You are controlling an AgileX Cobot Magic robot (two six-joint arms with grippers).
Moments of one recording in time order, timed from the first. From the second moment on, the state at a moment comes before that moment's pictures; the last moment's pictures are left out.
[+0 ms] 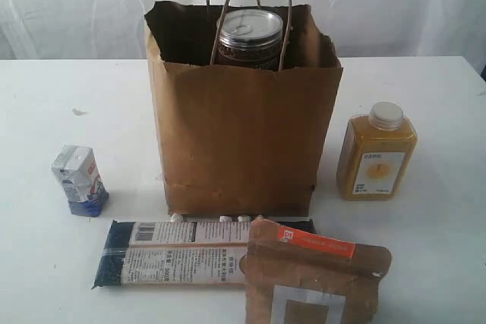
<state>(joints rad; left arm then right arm) -0.59 1.58 -2.01 -0.16 1.32 0.51 0.10 0.01 0.00 0.05 0.23 0.11</state>
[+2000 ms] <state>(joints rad) -0.59 0.52 -0.75 -0.08 0.85 -0.05 0.10 0.01 0.00 0.05 0.23 0.11</state>
